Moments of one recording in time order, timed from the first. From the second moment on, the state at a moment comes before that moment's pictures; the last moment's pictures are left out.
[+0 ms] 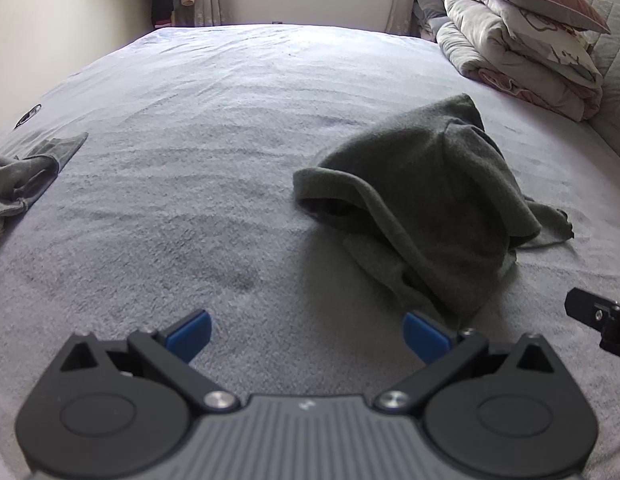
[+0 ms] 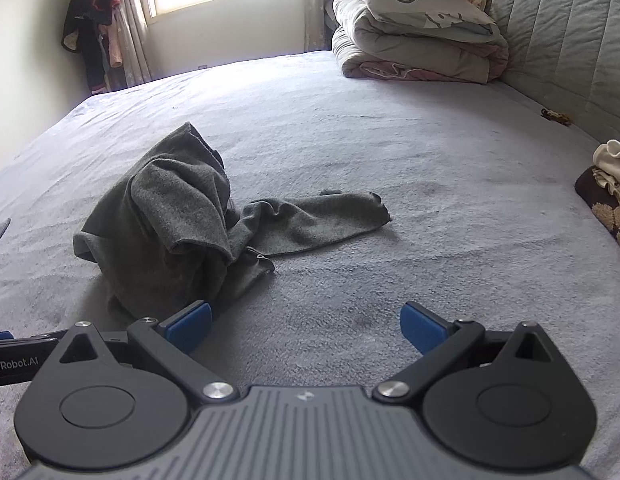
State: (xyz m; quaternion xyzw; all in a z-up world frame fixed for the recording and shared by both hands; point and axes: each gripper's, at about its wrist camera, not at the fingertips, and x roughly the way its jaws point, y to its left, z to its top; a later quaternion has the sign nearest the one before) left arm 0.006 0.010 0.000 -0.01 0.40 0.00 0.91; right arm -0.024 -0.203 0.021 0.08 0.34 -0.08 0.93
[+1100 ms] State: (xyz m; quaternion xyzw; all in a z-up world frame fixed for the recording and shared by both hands) left arm 0.003 0.017 0.000 0.00 0.39 -0.02 0.92; right arm -0.023 -0.205 0.019 0.08 0.35 -0.09 0.93
